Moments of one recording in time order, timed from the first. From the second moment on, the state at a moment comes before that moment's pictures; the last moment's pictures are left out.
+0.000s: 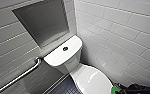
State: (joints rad) left arm 1.32 2.84 -2.25 0.27 0.21 -0.13; right arm -0.59 2.36 -1.86 -0.03 -0.68 0.59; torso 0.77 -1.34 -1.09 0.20
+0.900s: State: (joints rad) left arm 1.32 2.84 -2.26 0.27 0.18 -0.13; right arm -0.36 2.62 -1.71 -0.31 -0.94 0.86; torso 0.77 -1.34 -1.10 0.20
